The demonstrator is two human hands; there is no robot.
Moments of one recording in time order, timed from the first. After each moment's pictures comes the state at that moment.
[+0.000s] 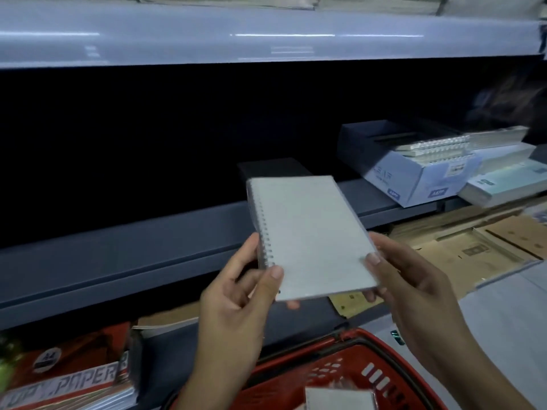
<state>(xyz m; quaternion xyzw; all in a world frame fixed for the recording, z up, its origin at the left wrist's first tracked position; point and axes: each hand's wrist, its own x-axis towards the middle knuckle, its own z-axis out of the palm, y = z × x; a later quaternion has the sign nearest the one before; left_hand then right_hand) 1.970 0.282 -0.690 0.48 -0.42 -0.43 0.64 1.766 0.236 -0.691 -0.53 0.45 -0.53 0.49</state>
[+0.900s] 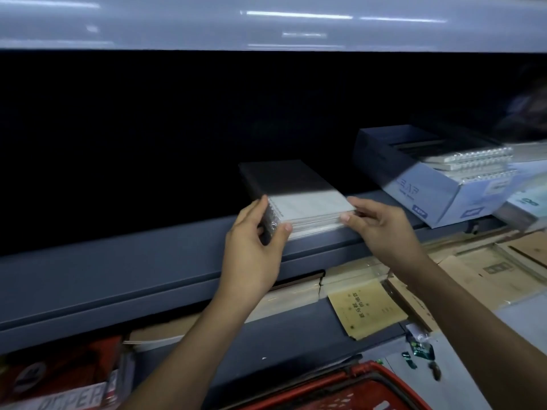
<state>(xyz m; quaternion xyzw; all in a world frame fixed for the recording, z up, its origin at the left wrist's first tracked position) 1.998 0.142 -0.708 0.59 -0.54 -0.24 0.54 1.789 0.068 -0.700 -0.65 0.53 -0.41 0.34</state>
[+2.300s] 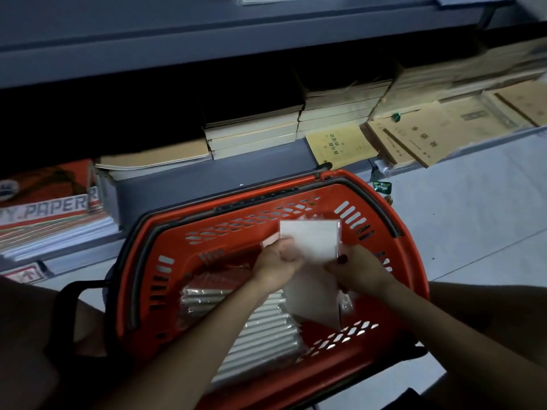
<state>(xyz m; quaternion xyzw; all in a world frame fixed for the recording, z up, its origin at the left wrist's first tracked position) 1.890 0.340 -0.959 0.67 -0.36 -0.60 0.27 1.718 0.318 -0.909 -0.62 0.67 0.01 0.41</state>
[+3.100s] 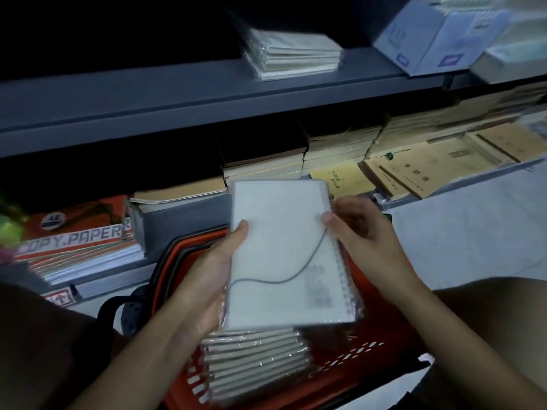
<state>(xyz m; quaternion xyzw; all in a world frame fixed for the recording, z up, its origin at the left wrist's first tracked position) 1.981 0.384 -0.784 0.50 -0.15 -0.72 0.46 1.767 0.327 -0.781 -0.55 0.58 -0.37 0.48</state>
